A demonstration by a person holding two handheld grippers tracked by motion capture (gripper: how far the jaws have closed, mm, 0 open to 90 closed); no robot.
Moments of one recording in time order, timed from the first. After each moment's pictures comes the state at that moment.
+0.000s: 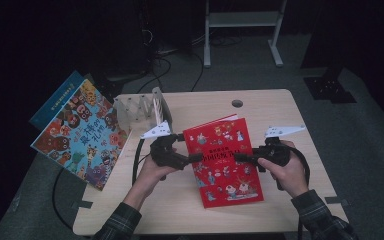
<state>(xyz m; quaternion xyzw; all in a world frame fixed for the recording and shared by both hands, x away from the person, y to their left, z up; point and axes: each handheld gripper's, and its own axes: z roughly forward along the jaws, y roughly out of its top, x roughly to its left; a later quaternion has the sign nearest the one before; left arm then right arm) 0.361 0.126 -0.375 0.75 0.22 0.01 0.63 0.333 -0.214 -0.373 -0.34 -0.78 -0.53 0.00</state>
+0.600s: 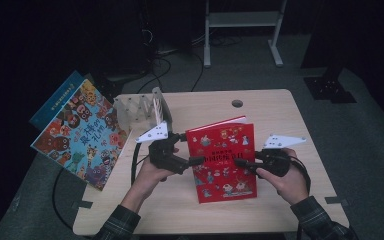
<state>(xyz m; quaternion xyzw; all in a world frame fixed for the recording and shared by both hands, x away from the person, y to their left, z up) 0.343 0.122 -0.361 0.74 0.16 0.01 0.65 0.313 -0.212 -0.384 -0.32 -0.79 -0.52 -0.08</state>
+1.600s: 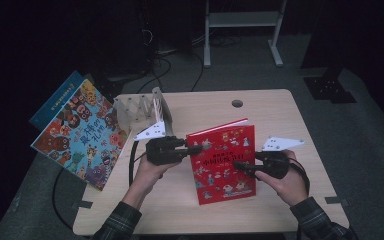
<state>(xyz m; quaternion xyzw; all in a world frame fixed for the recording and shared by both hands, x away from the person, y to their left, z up) 0.351 0.132 -0.360 0.75 0.16 0.02 0.64 0.311 -0.208 -0.386 -0.31 -0.79 -0.51 -0.10</state>
